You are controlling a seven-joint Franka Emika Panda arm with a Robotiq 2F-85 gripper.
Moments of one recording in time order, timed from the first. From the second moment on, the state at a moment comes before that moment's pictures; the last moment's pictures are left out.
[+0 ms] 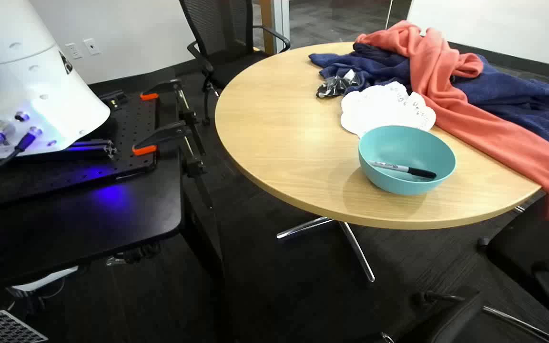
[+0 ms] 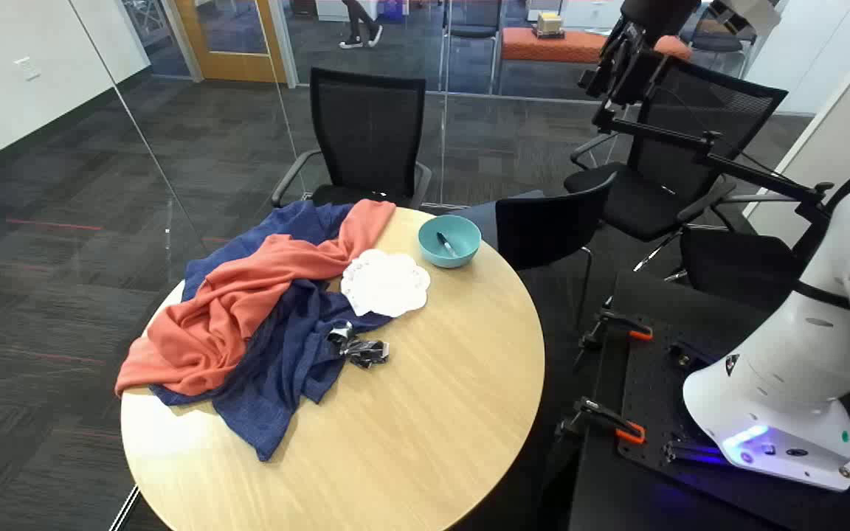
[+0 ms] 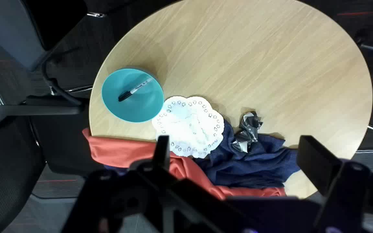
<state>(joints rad) -0.03 -0.80 -0.31 -2.54 -0.14 2.00 -0.51</state>
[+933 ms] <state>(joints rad) -0.03 -0.78 -0.31 -2.54 -0.13 2.03 -0.47</state>
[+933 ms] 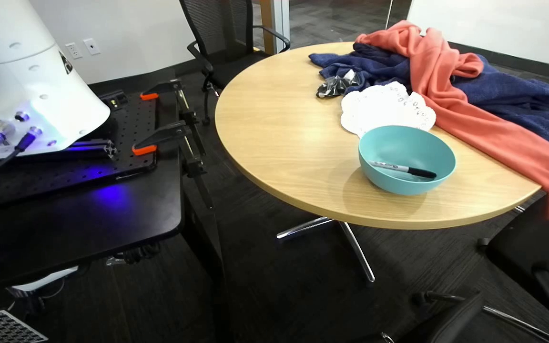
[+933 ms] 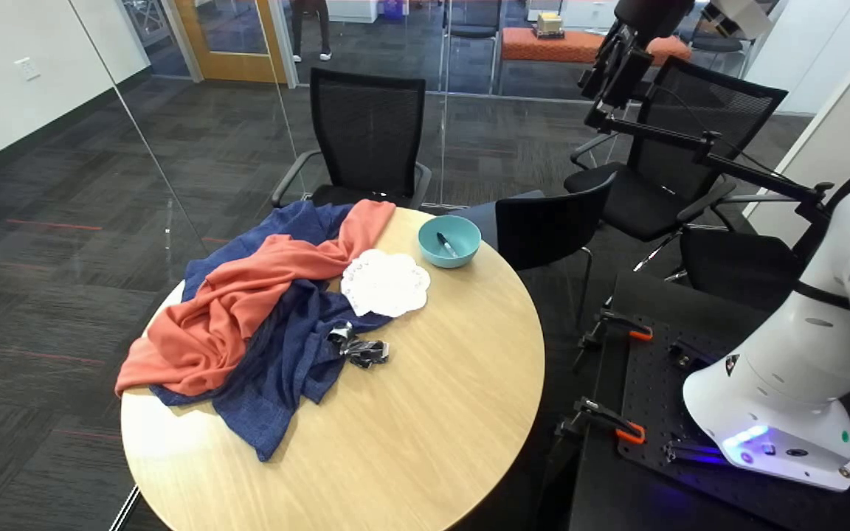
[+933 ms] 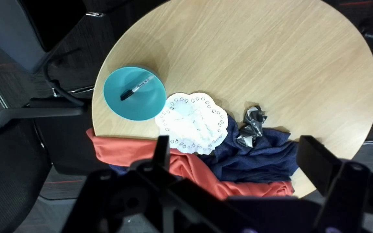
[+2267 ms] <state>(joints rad) -0.12 0.07 -0.27 -2.36 0.06 2.67 0.02</state>
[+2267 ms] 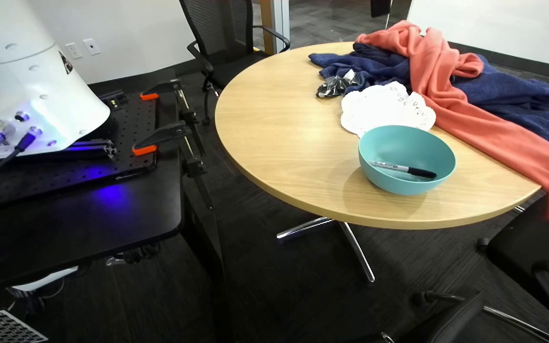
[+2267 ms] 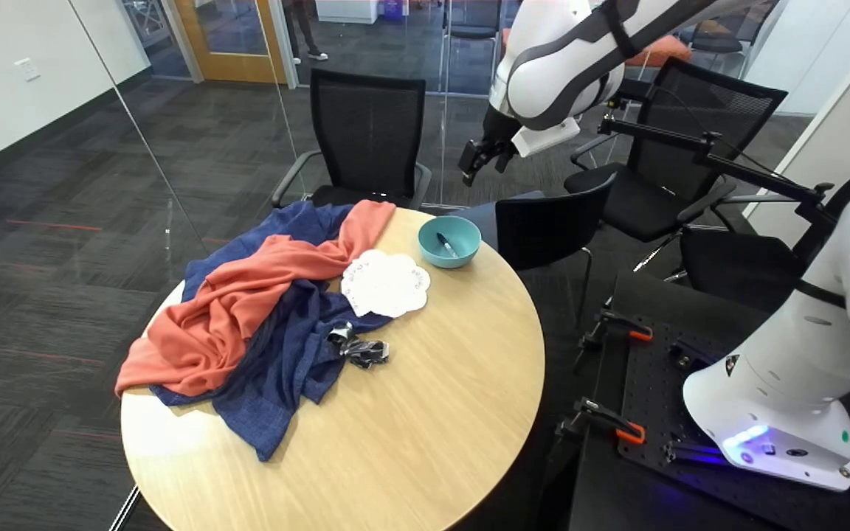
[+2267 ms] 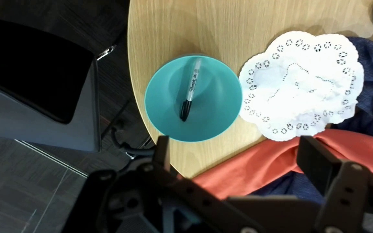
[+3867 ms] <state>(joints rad) -0.21 0.51 -0.17 -2.10 0.17 2.77 0.12</state>
